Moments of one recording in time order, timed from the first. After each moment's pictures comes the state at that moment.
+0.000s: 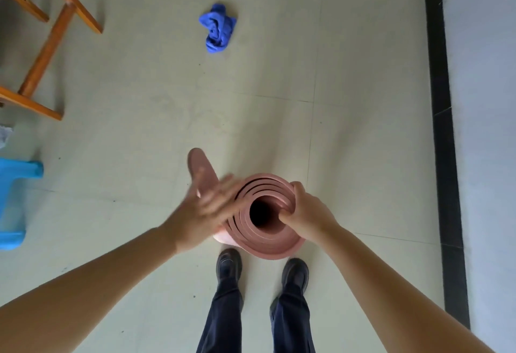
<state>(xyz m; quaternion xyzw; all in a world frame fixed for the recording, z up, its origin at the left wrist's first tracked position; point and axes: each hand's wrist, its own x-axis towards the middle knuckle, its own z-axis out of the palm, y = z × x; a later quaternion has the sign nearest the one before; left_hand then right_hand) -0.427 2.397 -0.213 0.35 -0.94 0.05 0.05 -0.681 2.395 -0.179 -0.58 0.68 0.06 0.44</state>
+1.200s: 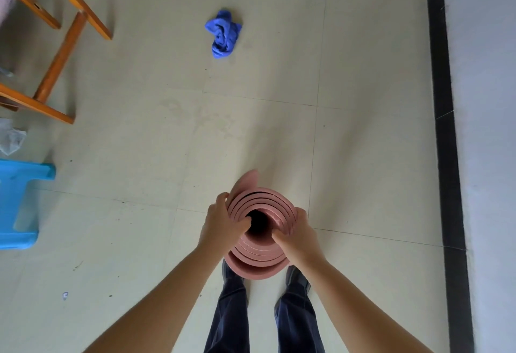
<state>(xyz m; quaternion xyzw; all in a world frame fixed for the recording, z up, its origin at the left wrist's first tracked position) -0.483 2.415 -0.179 0.75 -0.46 -0.47 0.04 -0.651 2.442 -0.175 -0.39 0.75 -0.07 0.53</state>
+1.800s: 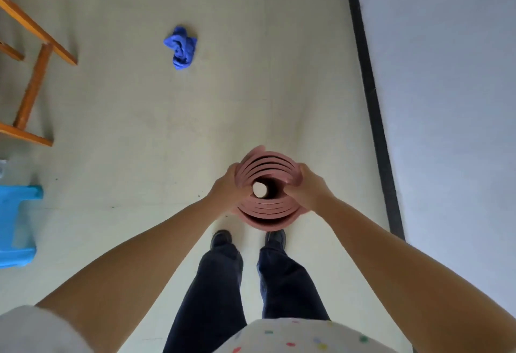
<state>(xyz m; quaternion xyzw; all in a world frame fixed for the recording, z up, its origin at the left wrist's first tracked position) -0.561 2.448 -0.025 0.62 -0.54 -0.56 0.01 -0.746 2.481 0.000 -0.42 0.76 -0.06 0.49</state>
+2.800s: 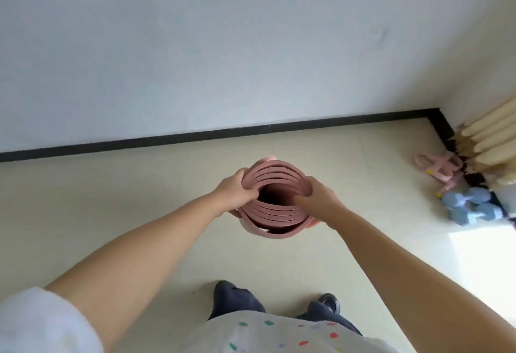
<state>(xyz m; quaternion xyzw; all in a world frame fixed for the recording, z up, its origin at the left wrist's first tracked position) -0.647 2.737 0.068 -0.04 -0.83 -0.40 -0.39 -0.567 2.928 0.074 0.28 0.80 -0.47 0.22</state>
